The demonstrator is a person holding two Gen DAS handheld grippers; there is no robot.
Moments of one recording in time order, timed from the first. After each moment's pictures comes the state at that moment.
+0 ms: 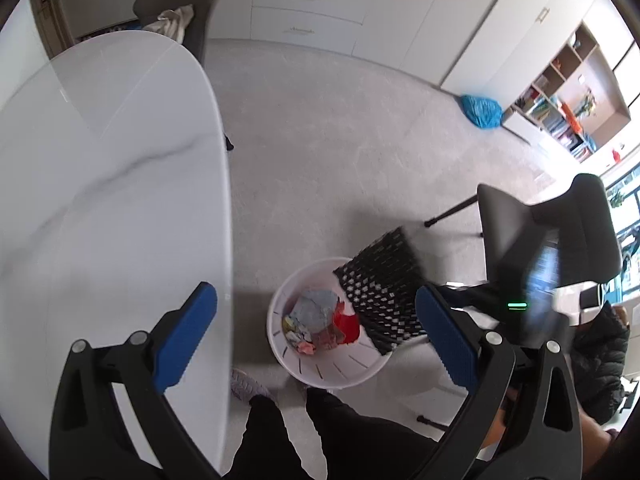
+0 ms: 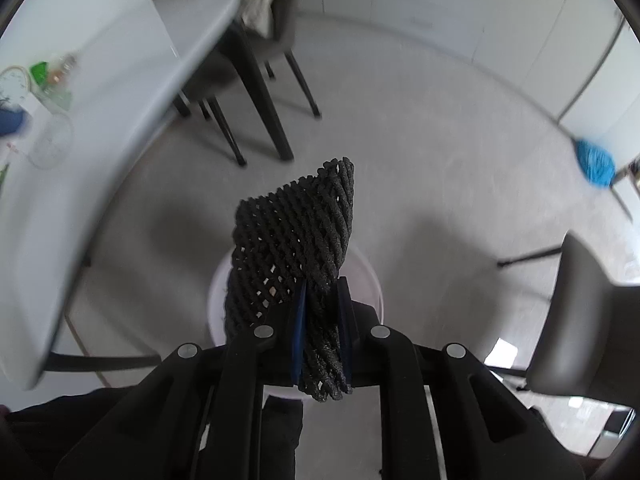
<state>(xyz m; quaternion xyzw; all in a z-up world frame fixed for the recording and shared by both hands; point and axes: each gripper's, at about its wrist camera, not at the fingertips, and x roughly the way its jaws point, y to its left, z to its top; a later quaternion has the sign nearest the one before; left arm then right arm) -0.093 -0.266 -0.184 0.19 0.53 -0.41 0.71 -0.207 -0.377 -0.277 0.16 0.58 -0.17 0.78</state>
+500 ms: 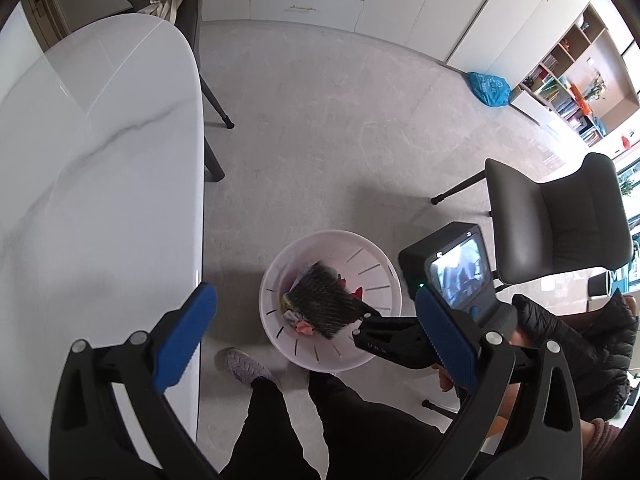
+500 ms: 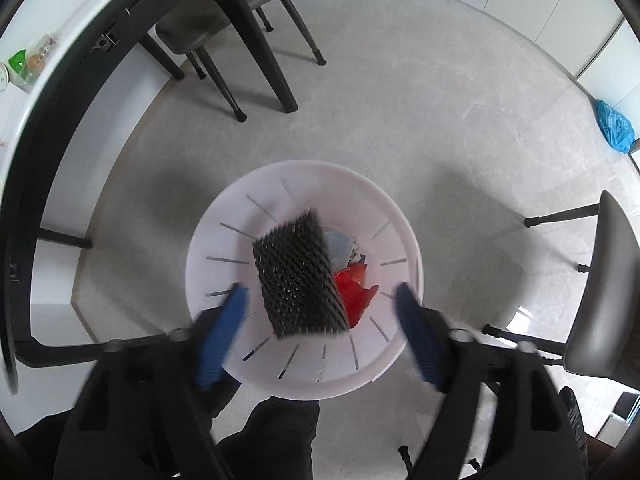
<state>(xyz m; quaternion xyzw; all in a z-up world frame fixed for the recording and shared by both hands) -0.112 -0.263 -0.205 0.21 0.55 -0.40 0.70 -0.196 -0.367 -0.362 0.19 0.62 -0.16 0.75</state>
